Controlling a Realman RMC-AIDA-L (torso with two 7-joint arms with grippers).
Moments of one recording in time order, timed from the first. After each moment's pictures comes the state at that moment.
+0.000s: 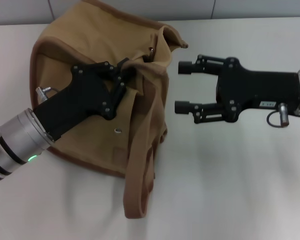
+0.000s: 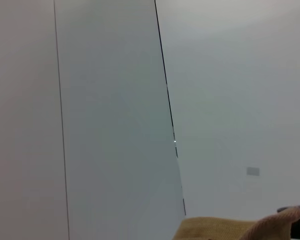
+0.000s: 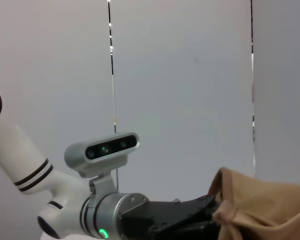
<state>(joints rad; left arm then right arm) -0.54 -2.08 0.87 0.07 1.30 1.63 -0.43 0.63 2.06 -0.74 -0.54 -1.82 -1.75 1.09</state>
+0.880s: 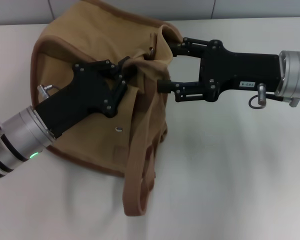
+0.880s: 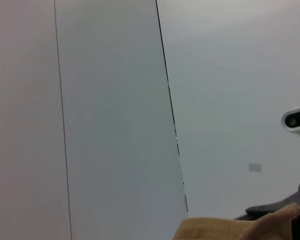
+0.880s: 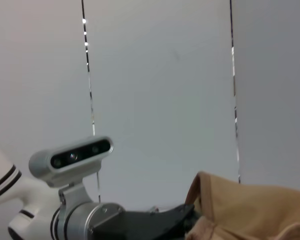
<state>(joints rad) -0.55 -2.08 0.87 0.07 1.30 1.61 -0.43 0.71 2.08 -0.72 -0.50 -1.82 -1.65 1.13</state>
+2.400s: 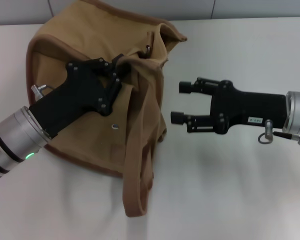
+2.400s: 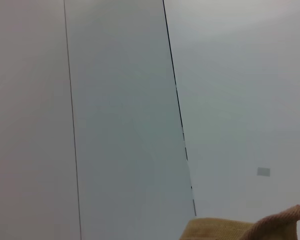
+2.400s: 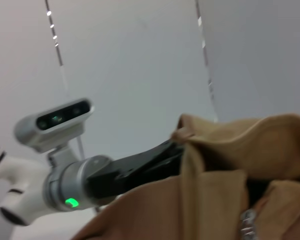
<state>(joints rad) -0.53 -2.08 0.85 0.07 1.30 1.62 -0.43 0.59 2.08 -0.77 -0.43 -1.81 -1.58 1.12</state>
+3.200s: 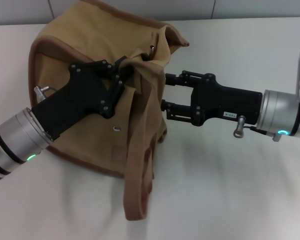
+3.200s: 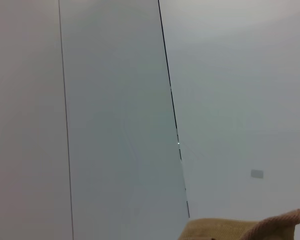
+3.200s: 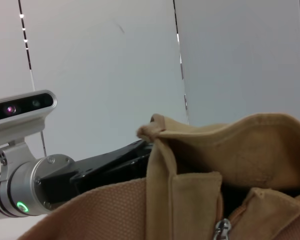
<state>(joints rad) -0.54 -2.08 0.86 0.07 1.30 1.63 -0.43 0.67 2.09 -0.78 -0.23 -1.71 -1.44 0.91</state>
